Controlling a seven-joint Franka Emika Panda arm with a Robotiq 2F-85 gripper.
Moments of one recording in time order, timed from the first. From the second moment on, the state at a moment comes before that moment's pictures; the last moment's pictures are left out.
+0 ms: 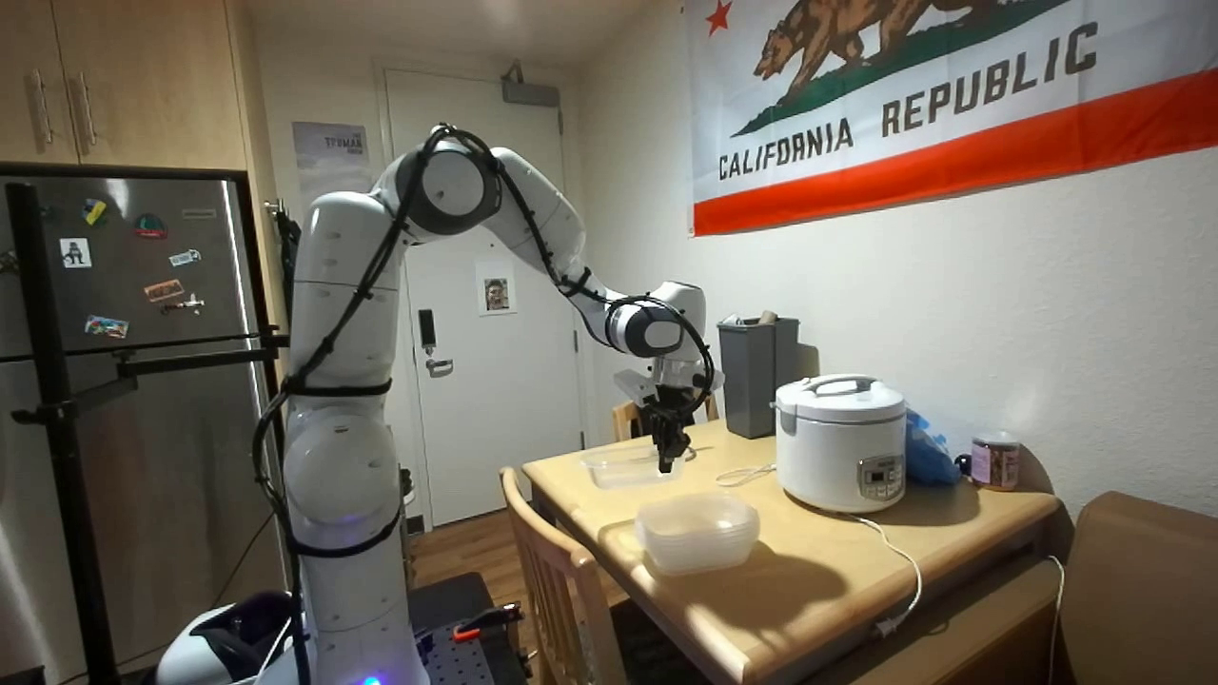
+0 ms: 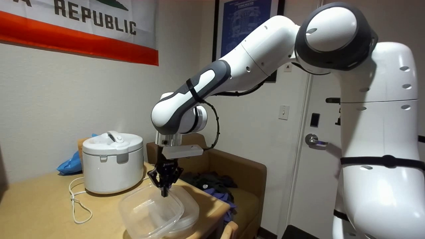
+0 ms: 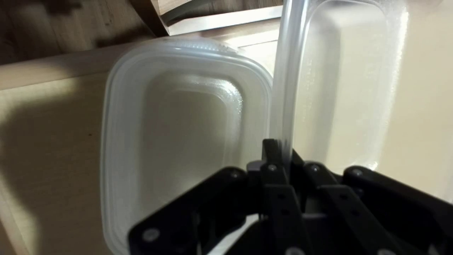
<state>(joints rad) 0.08 0.16 0.06 -2.16 0.17 2.27 0.18</state>
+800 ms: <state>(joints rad) -0.04 0.18 -0.01 -2.16 0.26 2.31 0.03</state>
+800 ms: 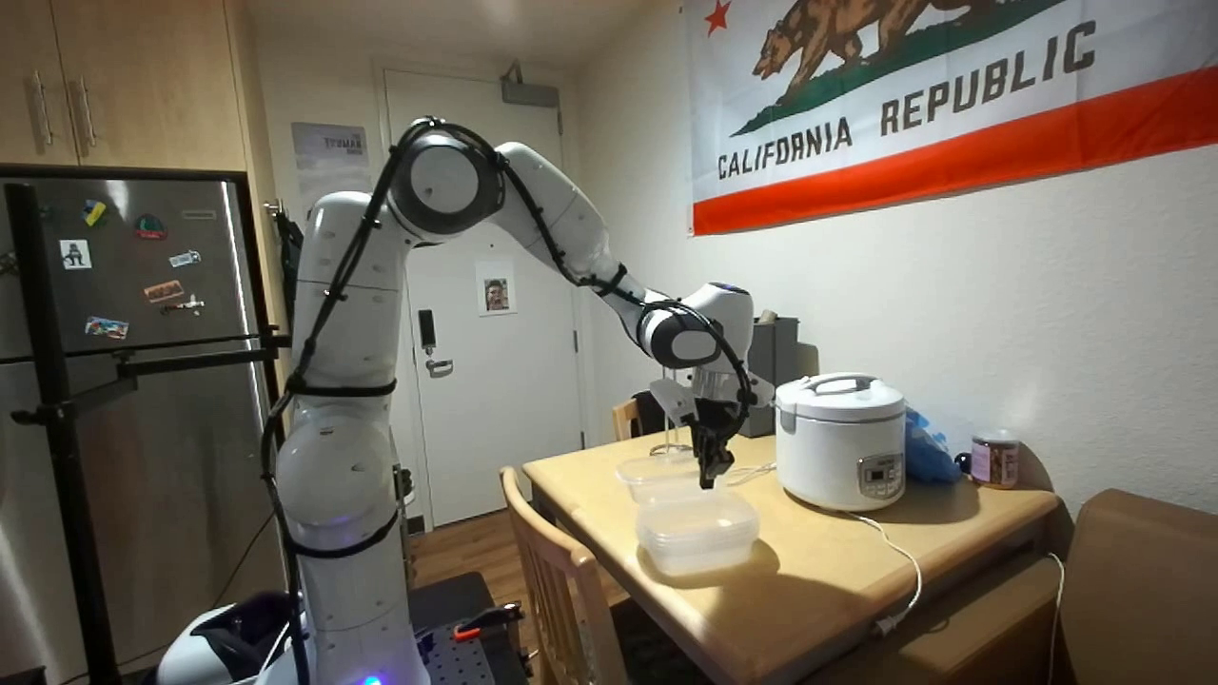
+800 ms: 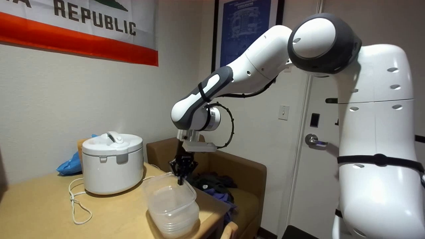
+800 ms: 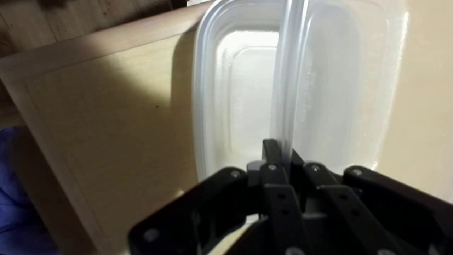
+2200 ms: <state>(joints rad) -0.16 0.38 0.06 -2.07 0.48 2.42 -0.36</state>
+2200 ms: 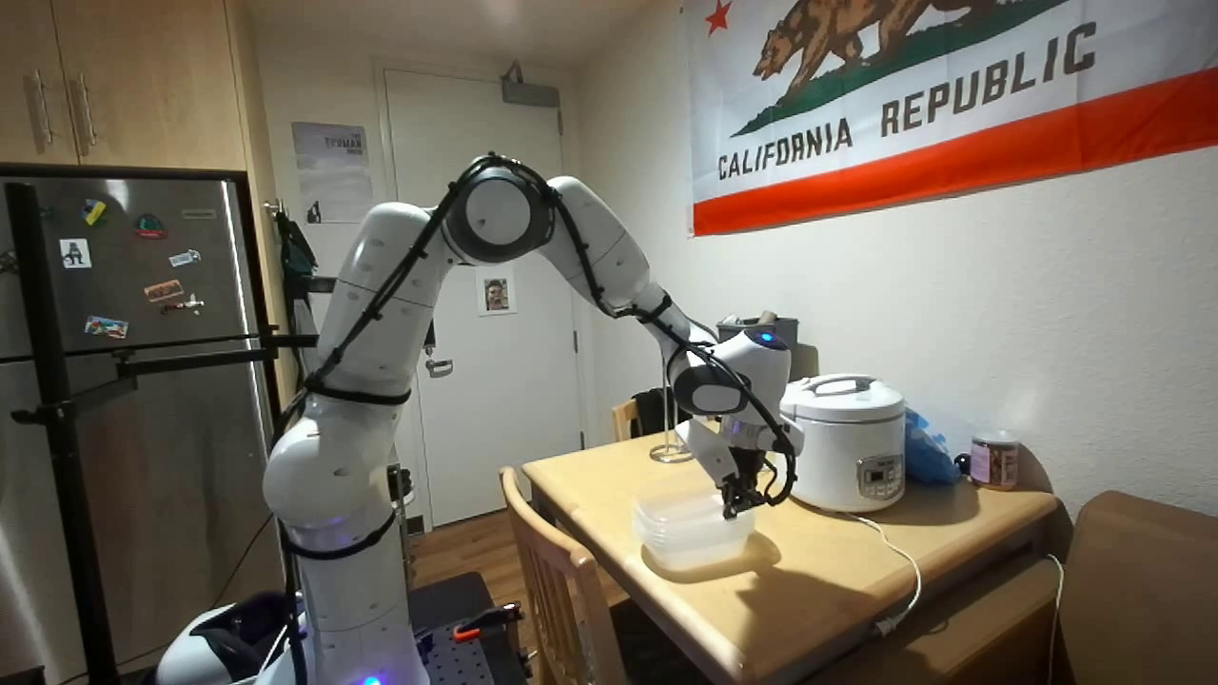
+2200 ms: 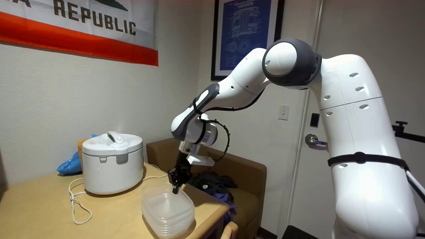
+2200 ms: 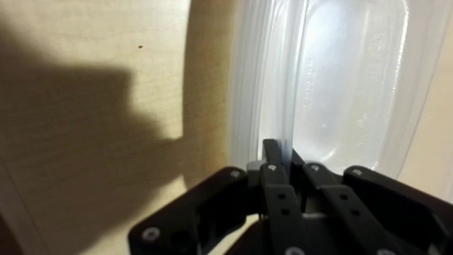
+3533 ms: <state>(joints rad) -0.08 0.06 0.03 -2.27 0.24 2.36 -0.01</state>
